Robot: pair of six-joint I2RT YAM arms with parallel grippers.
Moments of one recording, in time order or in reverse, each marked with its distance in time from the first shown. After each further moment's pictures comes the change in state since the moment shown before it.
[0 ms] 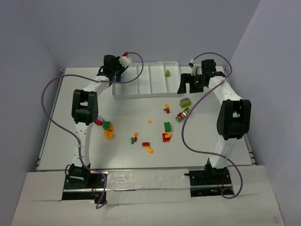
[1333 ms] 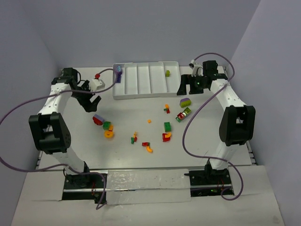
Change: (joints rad) left arm 0.287 -0.749 -0.570 -1.017 0.306 0.314; right arm 0.014 -0.112 -0.075 -0.010 -0.043 0.006
